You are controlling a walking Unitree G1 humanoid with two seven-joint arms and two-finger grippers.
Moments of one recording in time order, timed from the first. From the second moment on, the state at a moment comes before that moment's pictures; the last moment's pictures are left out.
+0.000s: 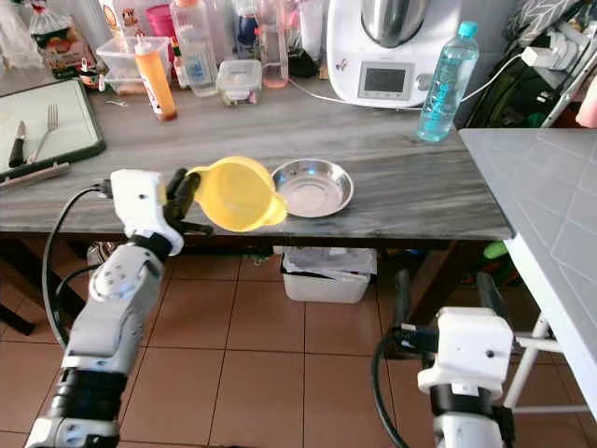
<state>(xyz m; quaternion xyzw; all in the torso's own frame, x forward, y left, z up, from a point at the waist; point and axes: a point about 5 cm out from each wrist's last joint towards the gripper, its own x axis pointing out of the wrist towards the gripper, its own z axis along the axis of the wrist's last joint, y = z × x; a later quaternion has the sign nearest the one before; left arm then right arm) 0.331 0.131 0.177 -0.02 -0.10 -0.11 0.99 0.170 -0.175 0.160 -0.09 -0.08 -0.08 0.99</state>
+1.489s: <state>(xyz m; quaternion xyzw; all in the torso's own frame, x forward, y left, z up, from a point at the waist) 0.336 0.126 0.175 -0.02 -0.08 -0.11 0.99 0.175 -0.160 0.158 -0.08 -0.08 -0.06 0.99</state>
